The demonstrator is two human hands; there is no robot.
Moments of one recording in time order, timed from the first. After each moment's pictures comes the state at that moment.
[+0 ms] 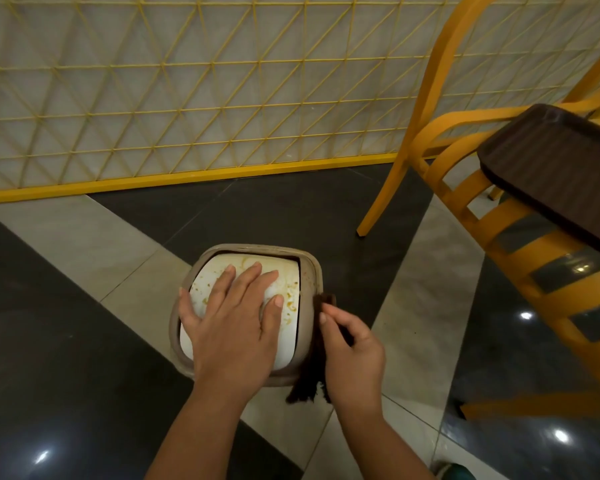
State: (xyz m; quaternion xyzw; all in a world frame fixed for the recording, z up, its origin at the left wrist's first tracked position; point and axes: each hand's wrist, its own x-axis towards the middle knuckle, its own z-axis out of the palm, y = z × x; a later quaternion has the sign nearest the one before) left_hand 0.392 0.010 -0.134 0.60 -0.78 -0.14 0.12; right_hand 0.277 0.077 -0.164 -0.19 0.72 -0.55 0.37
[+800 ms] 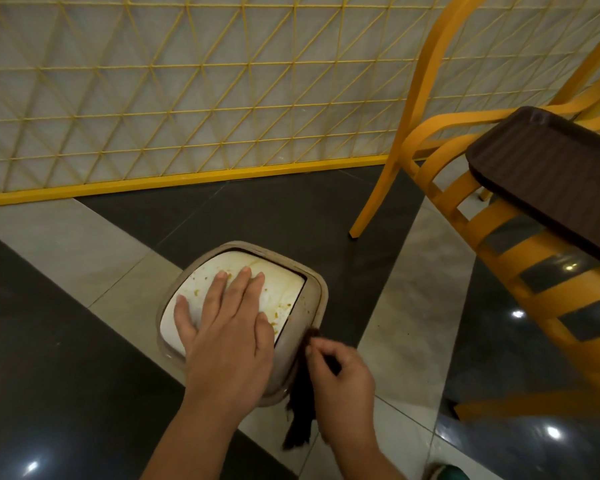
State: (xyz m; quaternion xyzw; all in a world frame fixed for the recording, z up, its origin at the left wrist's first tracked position) left_hand 0.387 0.020 -0.128 0.59 -0.78 -0.14 0.11; right_hand 0.279 0.092 -0.186 -0.22 0.77 -0.48 0.36
